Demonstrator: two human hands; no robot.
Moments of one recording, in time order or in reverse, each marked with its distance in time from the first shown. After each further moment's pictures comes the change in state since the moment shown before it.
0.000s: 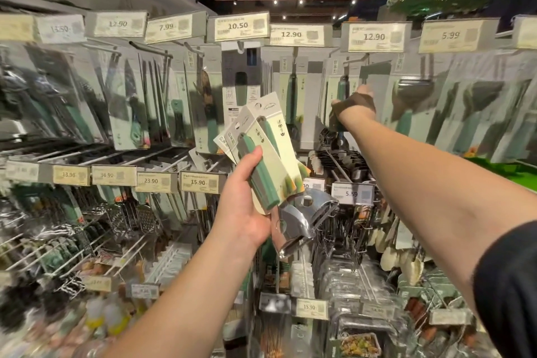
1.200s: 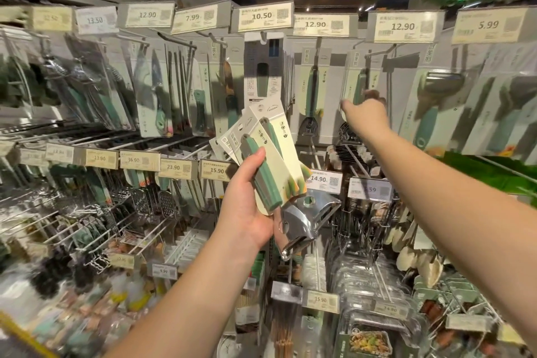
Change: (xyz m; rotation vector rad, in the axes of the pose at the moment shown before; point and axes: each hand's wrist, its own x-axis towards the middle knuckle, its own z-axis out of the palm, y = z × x) left_hand -0.014 0.001 -0.015 -0.021 0.063 0.039; right_hand -0.074 -0.010 -0.009 0.075 -0.129 -0.096
